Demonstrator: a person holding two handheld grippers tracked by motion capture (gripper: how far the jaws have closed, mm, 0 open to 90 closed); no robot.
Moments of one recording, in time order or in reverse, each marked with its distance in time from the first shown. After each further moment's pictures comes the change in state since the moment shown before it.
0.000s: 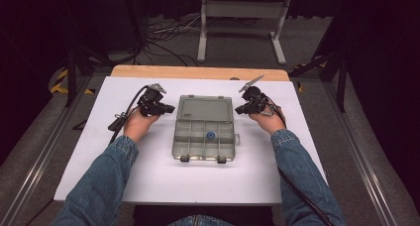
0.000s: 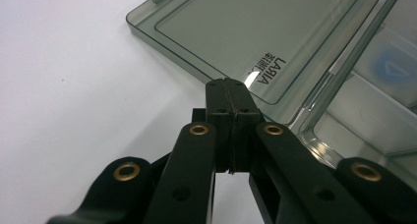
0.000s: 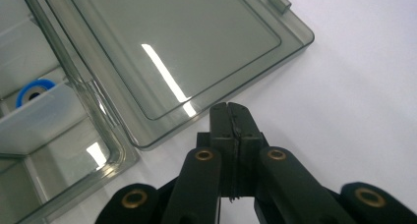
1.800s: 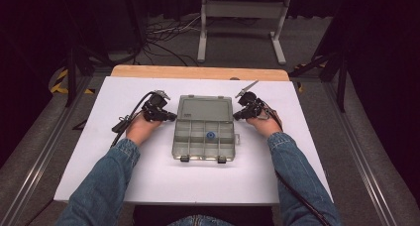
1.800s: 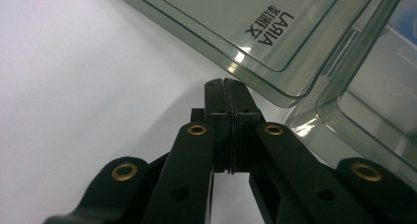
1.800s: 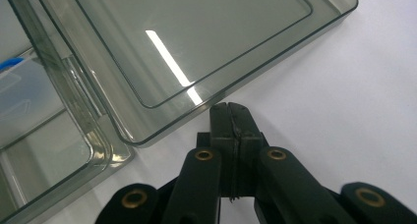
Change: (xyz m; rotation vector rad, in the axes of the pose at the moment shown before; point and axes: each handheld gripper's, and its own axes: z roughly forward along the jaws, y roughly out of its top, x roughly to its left) left arm 0.000 -0.010 0.024 0.089 -0.044 -0.011; right arm 0.002 -0.007 0.023 0.055 0.027 0.001
